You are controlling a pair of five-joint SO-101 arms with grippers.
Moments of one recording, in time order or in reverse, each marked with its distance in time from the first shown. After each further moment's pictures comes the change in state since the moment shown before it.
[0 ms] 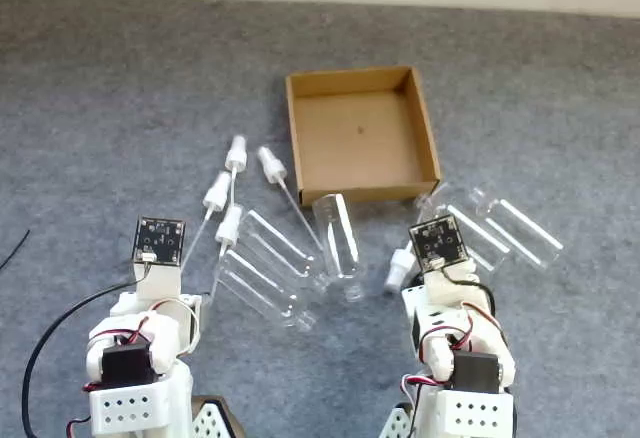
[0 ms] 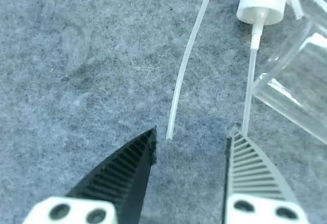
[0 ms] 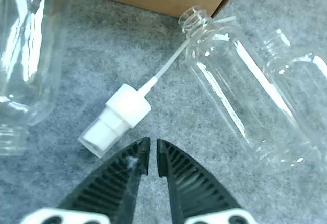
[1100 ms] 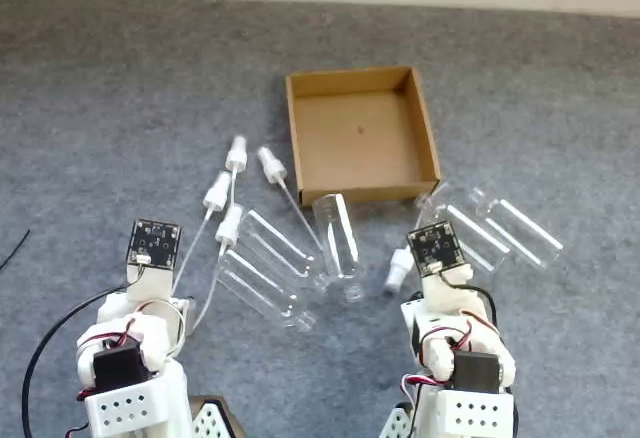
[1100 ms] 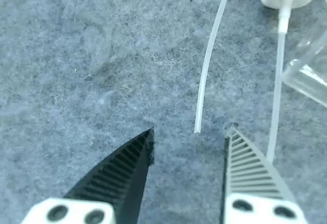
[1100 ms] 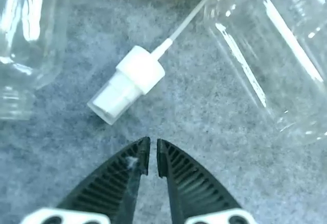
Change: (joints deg) left arm -7.4 0.0 0.0 0.0 -10.9; right arm 0.0 0.1 -0.5 7.2 1.1
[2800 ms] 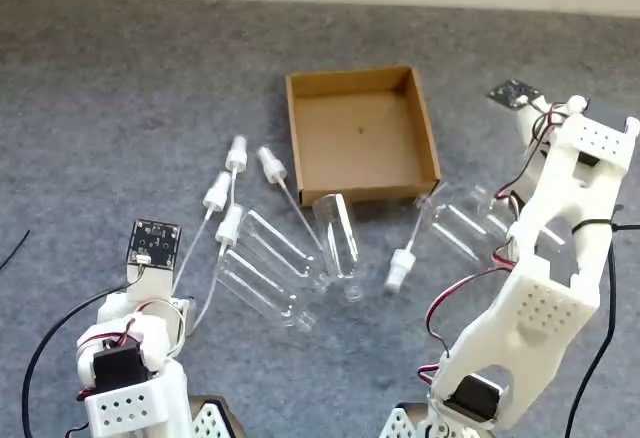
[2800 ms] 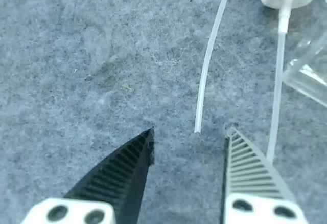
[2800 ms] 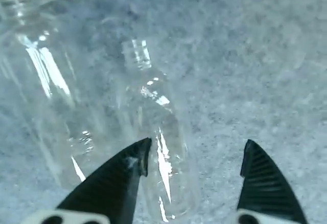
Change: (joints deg) left arm 0.0 0.0 0.0 0.0 0.0; right arm 21.5 134.7 -120.9 20.3 38.0
